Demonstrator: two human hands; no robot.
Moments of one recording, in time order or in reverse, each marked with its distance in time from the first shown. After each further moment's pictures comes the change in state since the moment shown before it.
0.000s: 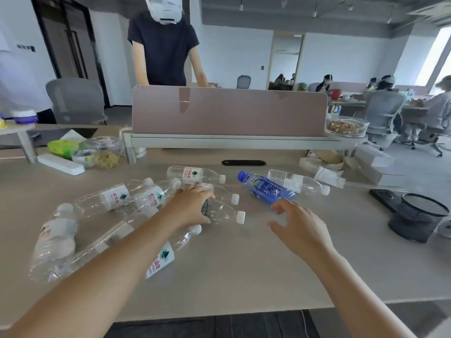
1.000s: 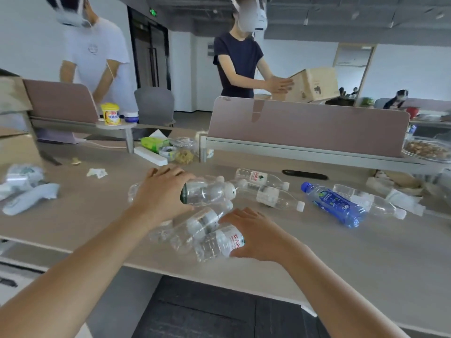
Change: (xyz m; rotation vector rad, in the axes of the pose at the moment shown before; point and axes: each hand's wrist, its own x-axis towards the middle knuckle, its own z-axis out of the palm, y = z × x) left_hand -0.202 -0.100 -0.093 0.213 0.344 -0.316; right_hand -0.026 -0.189 0.066 -0.076 -0.362 -0.849
